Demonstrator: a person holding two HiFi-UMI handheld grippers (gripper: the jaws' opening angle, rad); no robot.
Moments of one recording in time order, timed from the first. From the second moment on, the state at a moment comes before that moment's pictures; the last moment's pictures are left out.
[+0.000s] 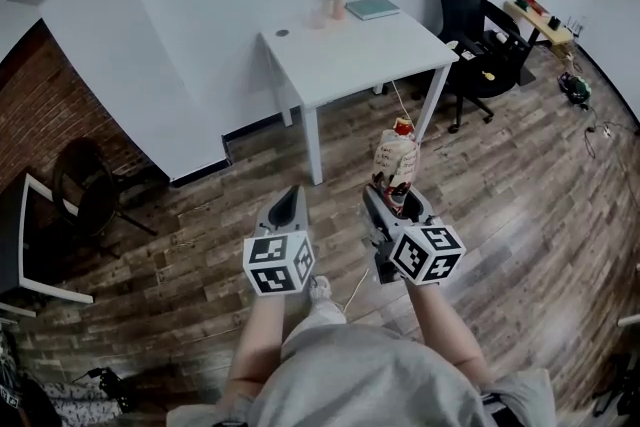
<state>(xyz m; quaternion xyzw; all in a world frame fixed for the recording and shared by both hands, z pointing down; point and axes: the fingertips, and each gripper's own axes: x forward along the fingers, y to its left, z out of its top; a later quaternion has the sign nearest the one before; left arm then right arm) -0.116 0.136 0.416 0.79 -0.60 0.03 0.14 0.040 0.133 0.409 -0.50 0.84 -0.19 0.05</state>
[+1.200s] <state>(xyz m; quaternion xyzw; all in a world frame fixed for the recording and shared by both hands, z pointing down) -0.167 -0.108 0.435 0.82 -0.55 0.04 0.16 -0.011 -0.094 0.415 -0.54 0.82 -0.19 0.06</state>
